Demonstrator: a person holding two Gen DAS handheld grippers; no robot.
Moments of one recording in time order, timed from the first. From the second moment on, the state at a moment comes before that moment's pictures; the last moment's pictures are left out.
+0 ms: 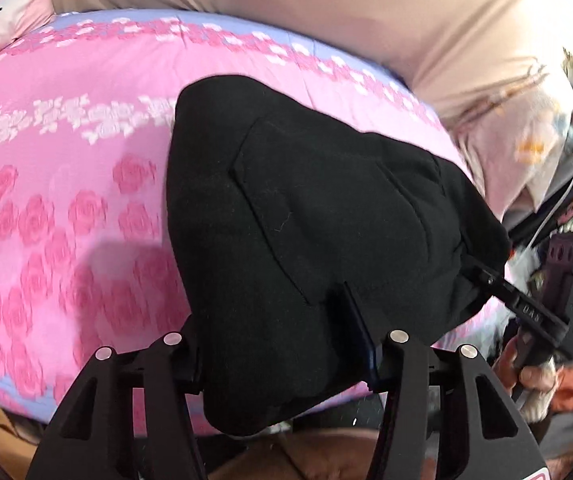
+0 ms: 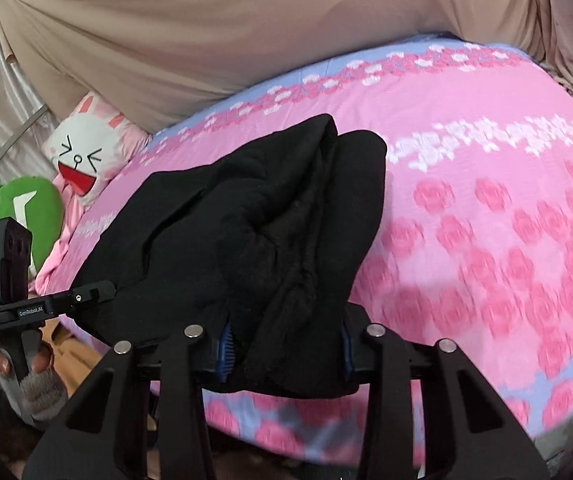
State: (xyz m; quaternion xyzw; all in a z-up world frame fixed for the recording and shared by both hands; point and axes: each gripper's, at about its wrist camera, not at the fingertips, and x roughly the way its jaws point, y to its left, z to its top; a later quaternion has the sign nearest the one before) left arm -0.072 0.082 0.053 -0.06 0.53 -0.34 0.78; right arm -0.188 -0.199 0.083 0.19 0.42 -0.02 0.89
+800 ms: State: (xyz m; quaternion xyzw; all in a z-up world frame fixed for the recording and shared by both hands) left arm -0.065 0.060 0.047 -0.03 0.51 -0.28 0.81; right arm -0.176 -0.204 0.062 0.21 0.40 -0.04 0.89
